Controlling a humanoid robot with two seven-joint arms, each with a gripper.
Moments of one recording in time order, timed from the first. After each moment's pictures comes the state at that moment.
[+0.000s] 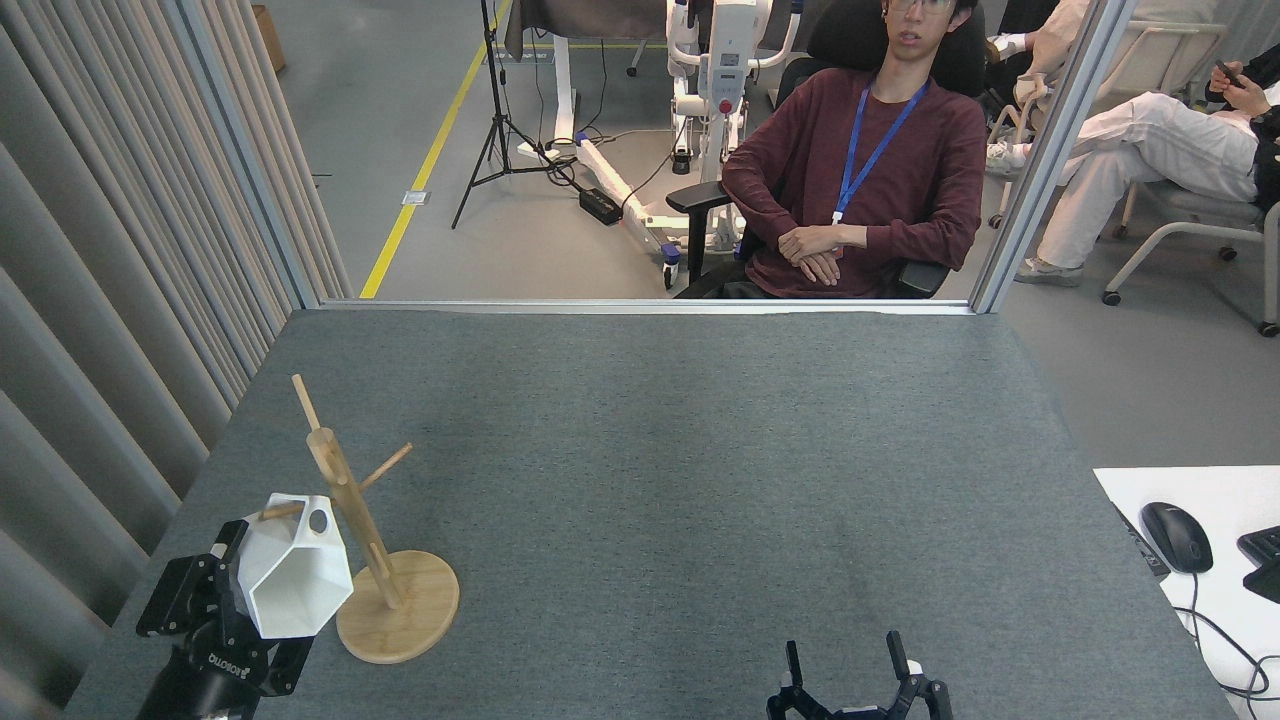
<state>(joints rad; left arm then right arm) 0.05 -0.09 0.46 -1.70 -2.81 -0.17 0.54 0.21 0.03 0.20 -1.45 1.61 0.17 -0.49</state>
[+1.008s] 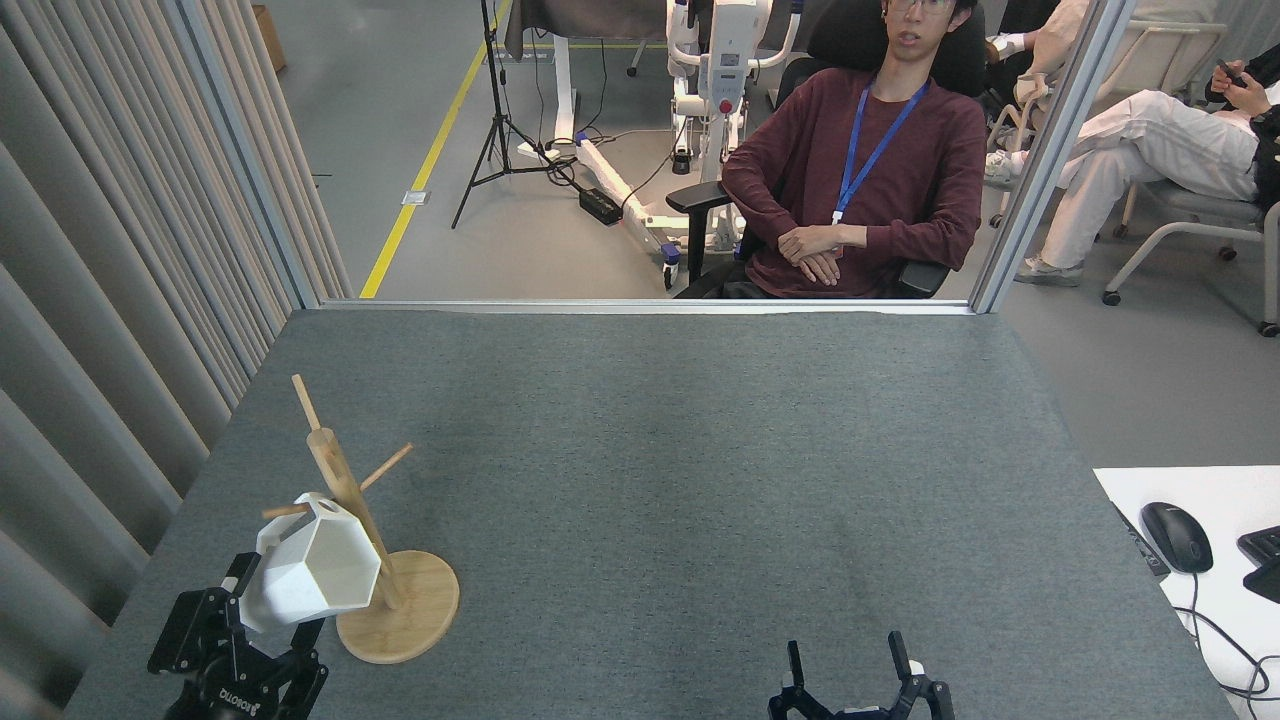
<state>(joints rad) 0.15 -0.07 0.40 -1.72 -2.78 -0.12 0.54 0.21 0.03 0.20 -1.45 1.61 0.17 -0.51</state>
